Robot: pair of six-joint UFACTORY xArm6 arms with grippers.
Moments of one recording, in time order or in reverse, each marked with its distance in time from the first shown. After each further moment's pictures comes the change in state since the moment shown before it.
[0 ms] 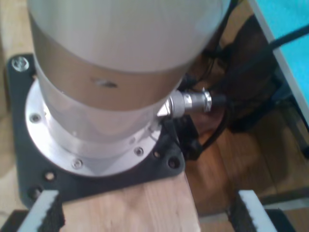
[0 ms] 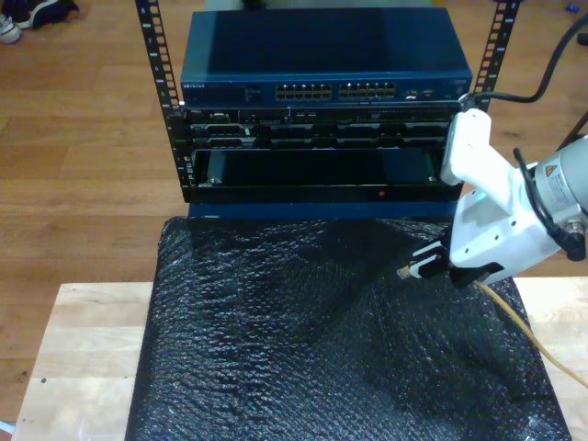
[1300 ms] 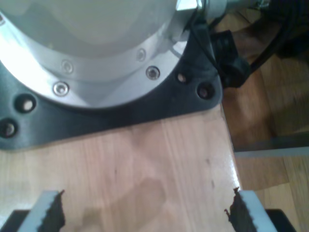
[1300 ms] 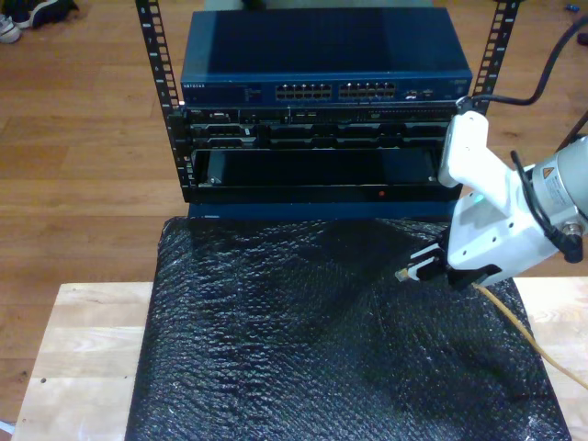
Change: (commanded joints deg) left arm 8.4 -1.5 11.3 -0.4 -23.6 7.6; right arm 0.0 0.2 0.3 -0.4 -0.1 -0.1
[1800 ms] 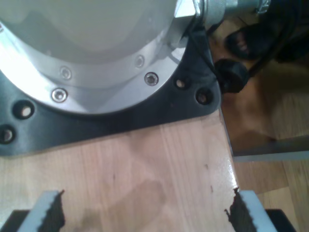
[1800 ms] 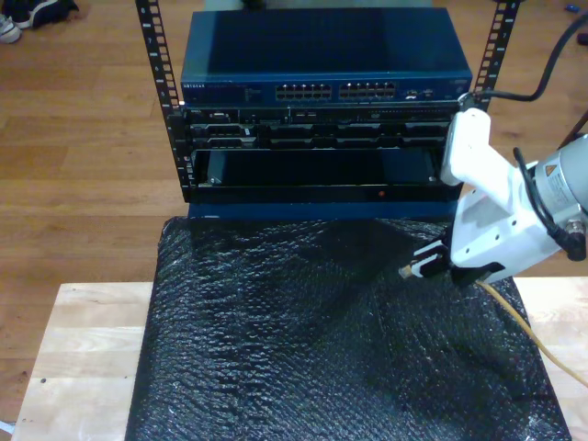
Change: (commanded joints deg) left arm -0.1 0.5 -0.2 0.1 0.3 0.1; right arm 0.4 -0.4 -0.9 -0.4 -1.1 0.0
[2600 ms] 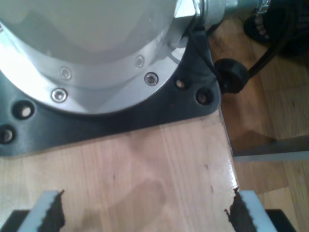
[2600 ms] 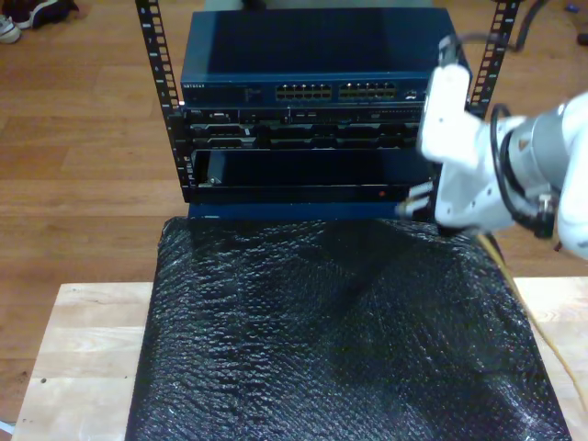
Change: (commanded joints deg) left arm 0.0 0.0 0.0 0.0 0.0 0.0; right arm 7.6 3.0 -5.2 -14.4 -21.7 1.2
